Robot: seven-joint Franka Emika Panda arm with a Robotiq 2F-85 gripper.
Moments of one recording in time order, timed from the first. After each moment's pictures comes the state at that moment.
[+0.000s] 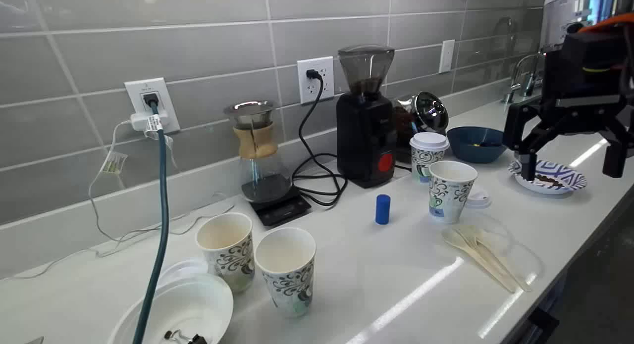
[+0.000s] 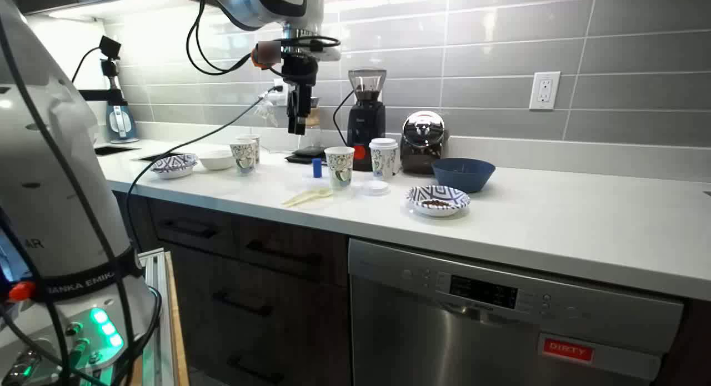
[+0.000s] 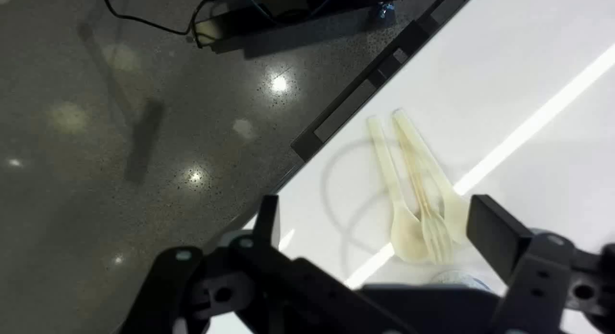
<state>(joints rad) 0.02 -0.26 0.22 -2.31 0.01 1.86 0.45</state>
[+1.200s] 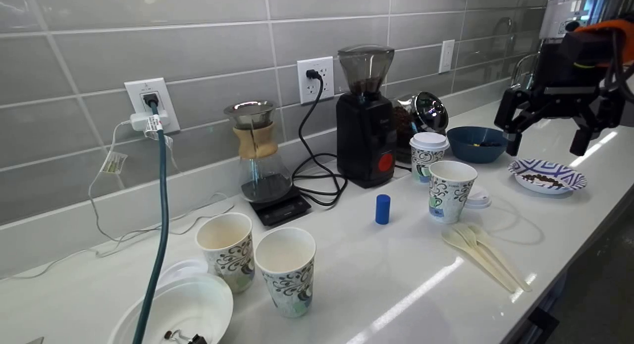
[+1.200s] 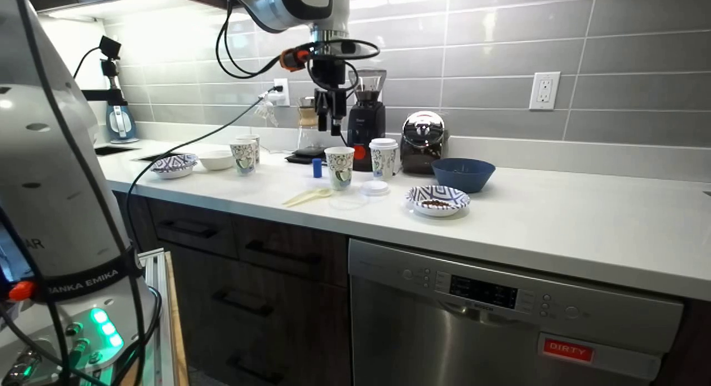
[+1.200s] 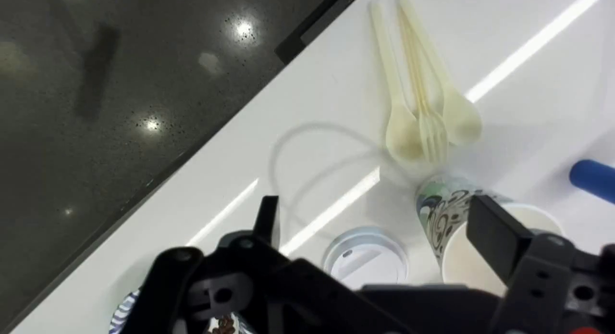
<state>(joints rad) 0.02 -0.15 0.12 -2.22 0.00 2.03 0.30</state>
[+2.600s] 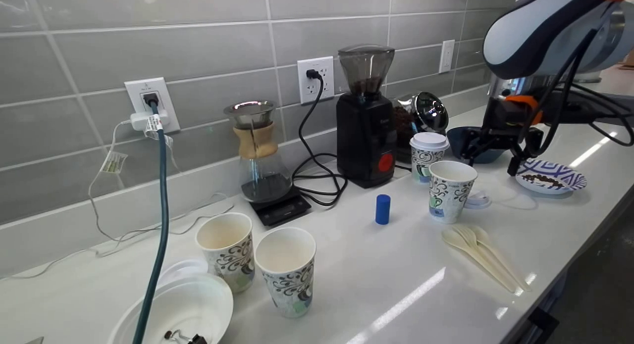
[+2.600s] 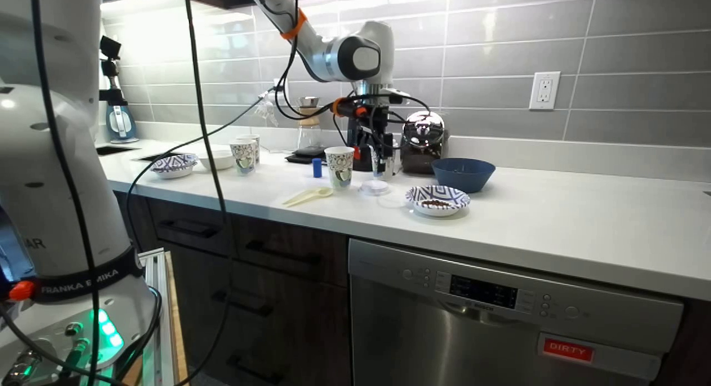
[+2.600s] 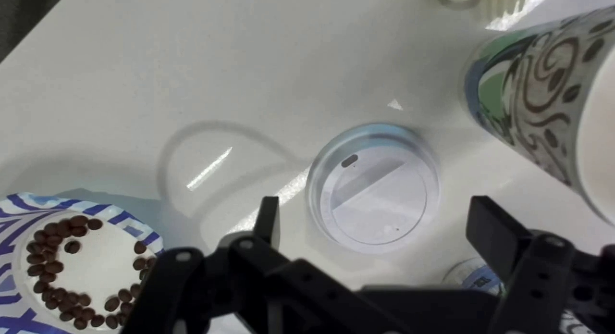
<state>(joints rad) 0.04 0.28 0.06 -1.97 0.00 2.26 0.20</state>
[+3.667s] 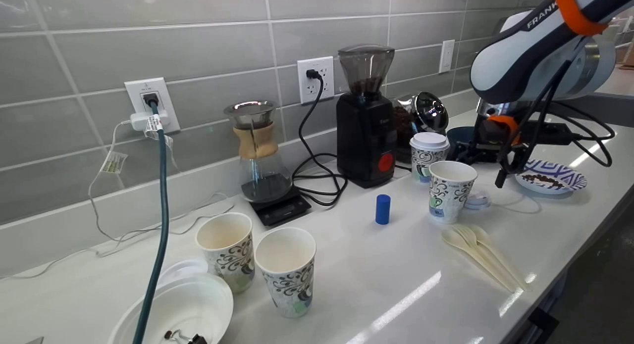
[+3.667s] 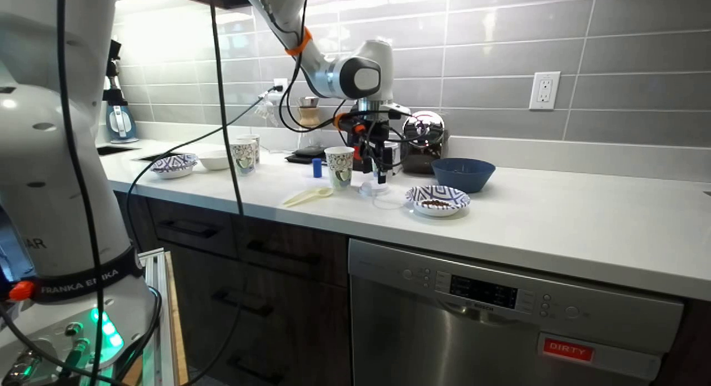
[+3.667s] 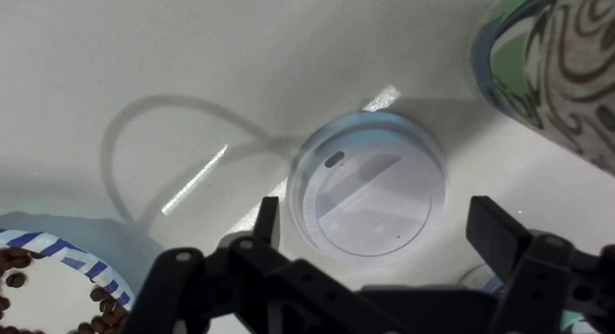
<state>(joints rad) 0.06 0.36 0.06 -1.96 0.01 2.36 0.26</state>
